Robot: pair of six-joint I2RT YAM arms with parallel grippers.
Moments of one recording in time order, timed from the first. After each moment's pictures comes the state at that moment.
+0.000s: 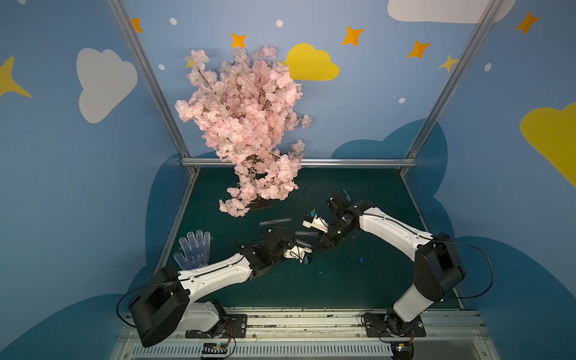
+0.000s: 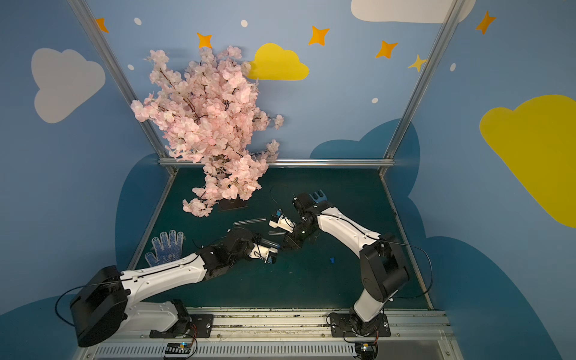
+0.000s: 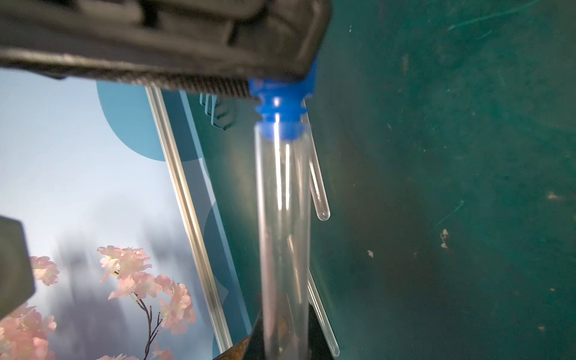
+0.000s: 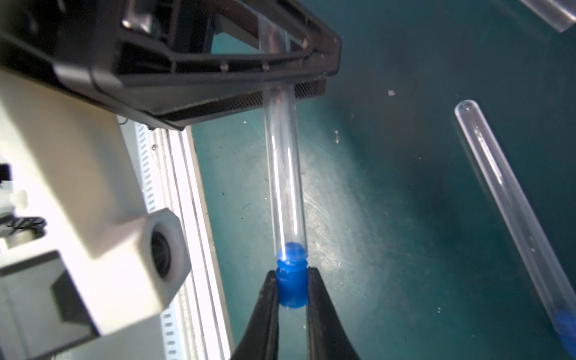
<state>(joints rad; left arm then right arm) -0.86 1.29 0.66 0.01 -0.26 1.34 0.63 1.66 1.24 -0.90 -0.69 -0.45</state>
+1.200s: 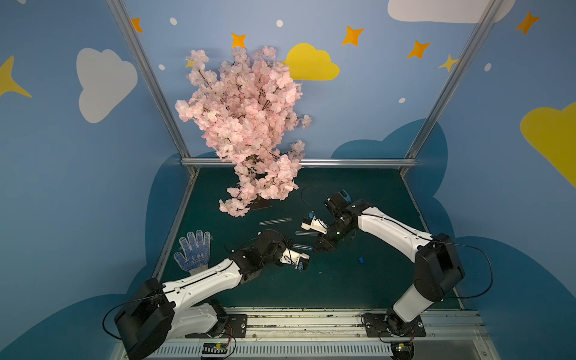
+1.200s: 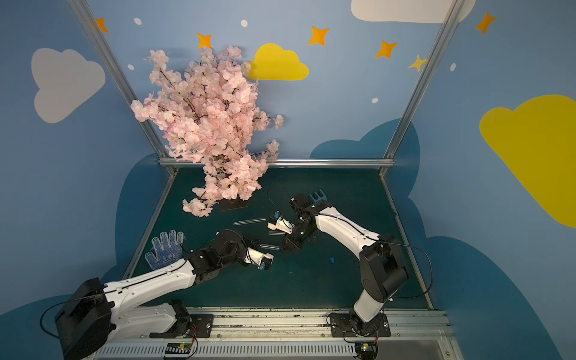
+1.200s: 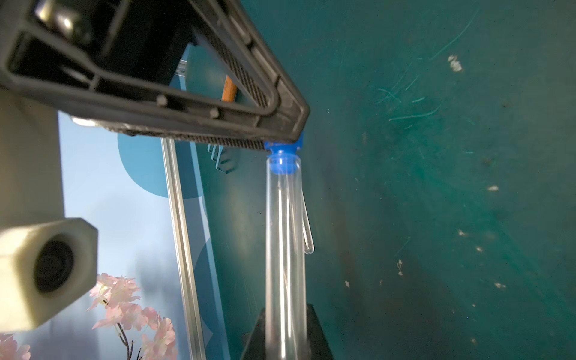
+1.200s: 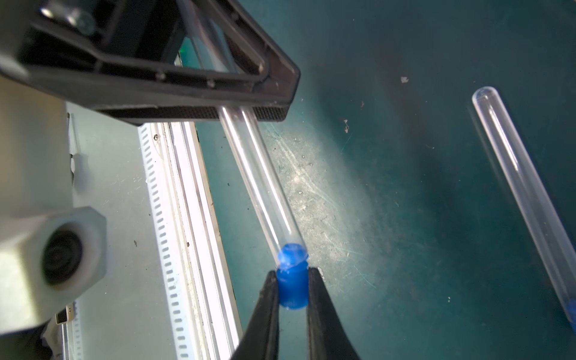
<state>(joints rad) -0.83 1.19 0.60 -0.01 -0.03 1.29 0.66 1.66 1.27 -0.95 -0.65 -0.45</state>
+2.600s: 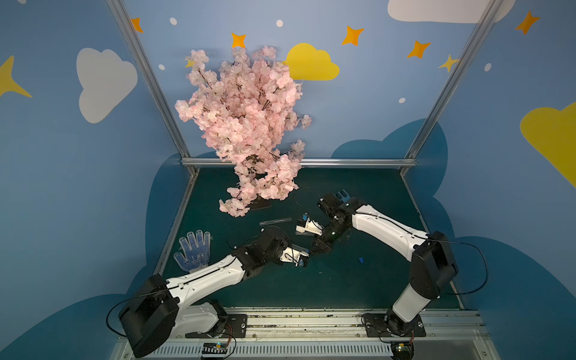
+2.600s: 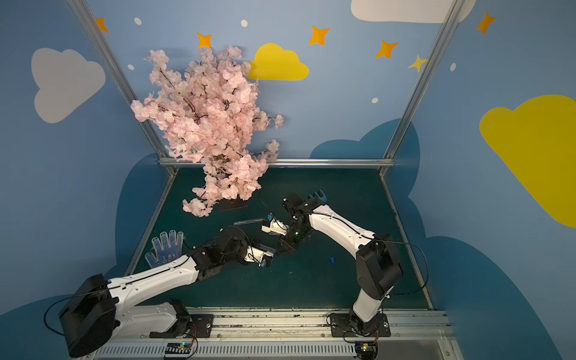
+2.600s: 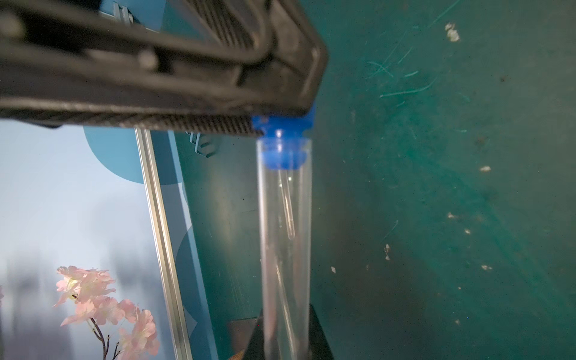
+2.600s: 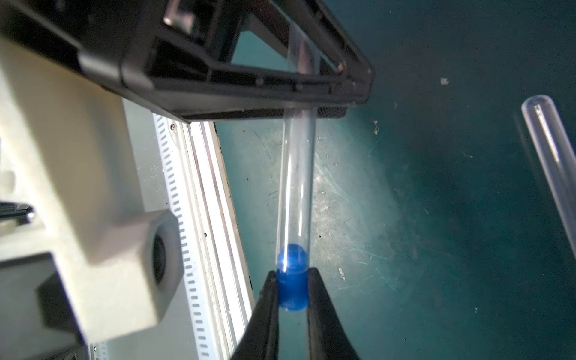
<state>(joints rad) -0.82 1.22 0.64 -0.09 -0.06 1.28 0.72 1.70 1.36 -1.05 -0.65 -0.44</state>
